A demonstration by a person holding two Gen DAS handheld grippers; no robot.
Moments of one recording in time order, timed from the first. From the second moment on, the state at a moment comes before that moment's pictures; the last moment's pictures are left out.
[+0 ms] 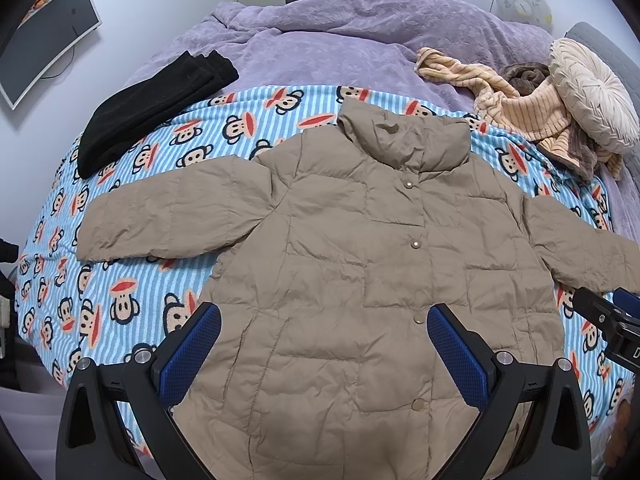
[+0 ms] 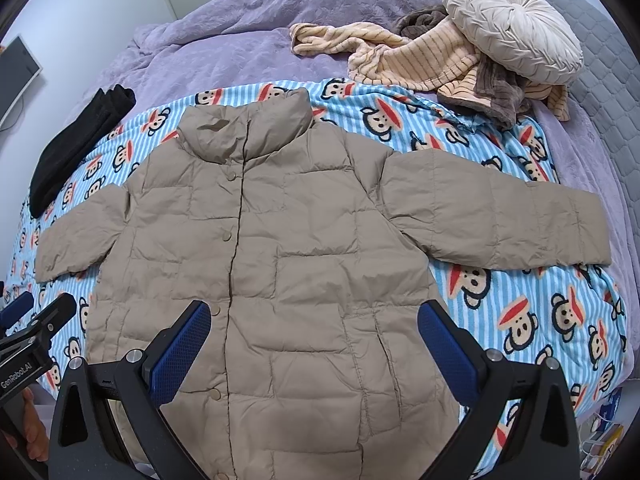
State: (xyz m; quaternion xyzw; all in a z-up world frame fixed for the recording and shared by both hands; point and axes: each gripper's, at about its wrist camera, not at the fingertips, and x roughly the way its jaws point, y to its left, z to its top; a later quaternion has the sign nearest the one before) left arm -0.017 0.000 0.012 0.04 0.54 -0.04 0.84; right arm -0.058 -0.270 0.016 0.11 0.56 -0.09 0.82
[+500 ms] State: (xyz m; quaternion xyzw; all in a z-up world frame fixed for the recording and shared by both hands) left arm -0.009 0.005 -0.005 0.03 0.55 -0.05 0.83; right arm -0.061 -0.270 0.013 0.12 0.56 -0.08 0.81
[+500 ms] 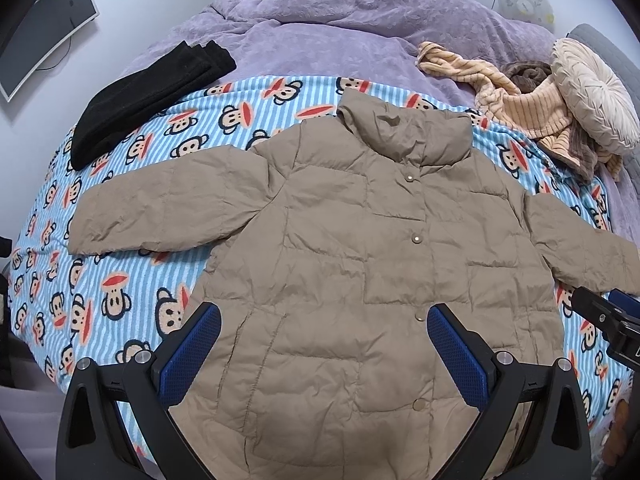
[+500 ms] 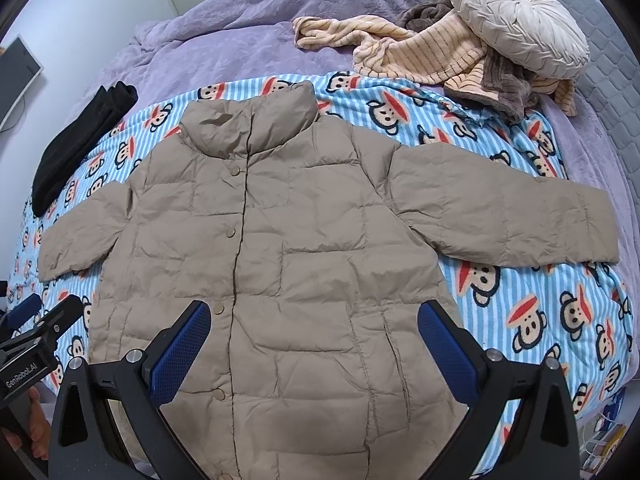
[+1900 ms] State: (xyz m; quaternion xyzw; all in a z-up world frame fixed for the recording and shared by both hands) left arm 0.181 0.356 -0.185 -0.30 0.49 0.05 0.82; right arm 0.055 -0.044 -0.124 0.19 0.59 0.05 0.79
